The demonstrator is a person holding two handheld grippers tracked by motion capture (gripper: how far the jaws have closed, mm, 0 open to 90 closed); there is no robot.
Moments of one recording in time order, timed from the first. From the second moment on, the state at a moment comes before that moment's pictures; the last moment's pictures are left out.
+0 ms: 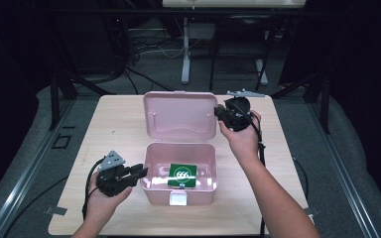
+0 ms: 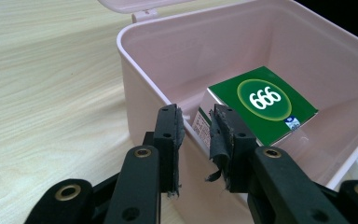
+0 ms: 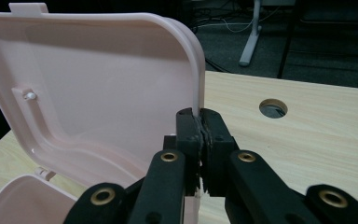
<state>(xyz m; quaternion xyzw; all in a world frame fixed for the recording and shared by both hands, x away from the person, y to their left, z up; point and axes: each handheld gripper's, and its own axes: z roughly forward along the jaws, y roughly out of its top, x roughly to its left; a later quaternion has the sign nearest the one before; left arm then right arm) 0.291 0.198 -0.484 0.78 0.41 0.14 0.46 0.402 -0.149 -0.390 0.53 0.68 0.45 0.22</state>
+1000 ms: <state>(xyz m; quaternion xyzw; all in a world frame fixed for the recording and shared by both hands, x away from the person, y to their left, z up) 0.291 0.198 -0.484 0.78 0.41 0.14 0.46 0.362 -0.151 -0.393 0.50 0.68 0.48 0.25</state>
